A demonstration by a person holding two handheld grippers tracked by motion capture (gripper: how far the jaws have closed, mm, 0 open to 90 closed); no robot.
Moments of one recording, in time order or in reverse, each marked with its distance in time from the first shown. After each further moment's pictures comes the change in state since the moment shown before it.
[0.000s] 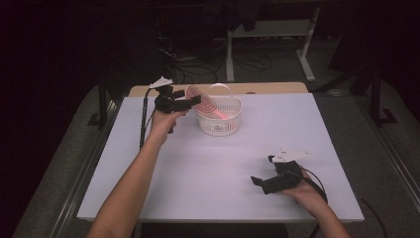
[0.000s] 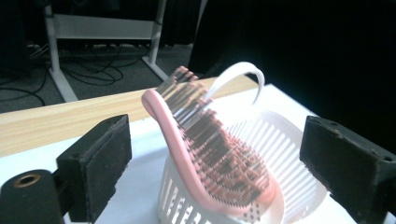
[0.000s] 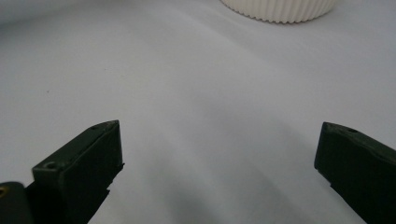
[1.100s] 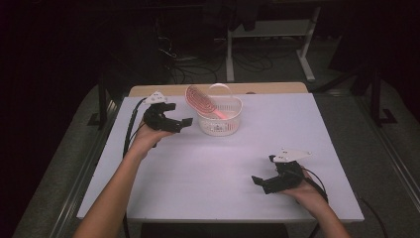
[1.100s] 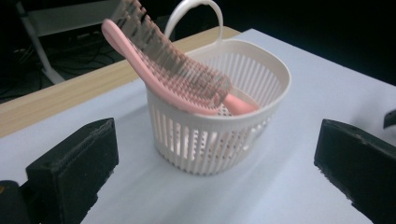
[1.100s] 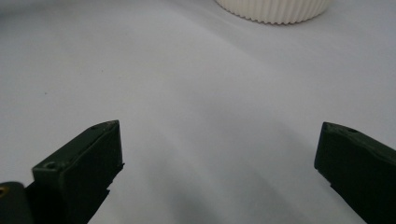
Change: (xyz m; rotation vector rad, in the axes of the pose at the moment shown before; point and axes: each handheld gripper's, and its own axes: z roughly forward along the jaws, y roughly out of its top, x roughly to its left) left arm -0.016 -0.026 -0.049 0.127 -0.047 0.193; right arm -0.001 0.000 -0.002 -0.003 -0.010 0.004
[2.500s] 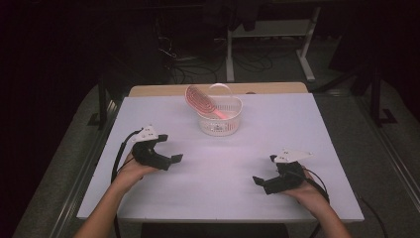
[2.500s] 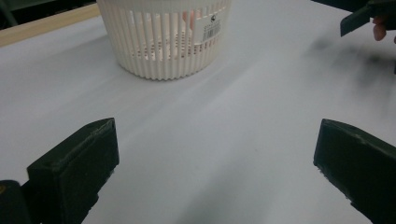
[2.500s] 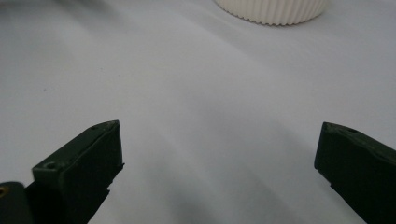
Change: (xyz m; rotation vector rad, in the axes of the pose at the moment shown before) left arm -0.037 -0.075 -0.045 0.086 -0.047 0.051; right arm 0.000 -0.001 -0.003 0.000 -0.008 -0.013
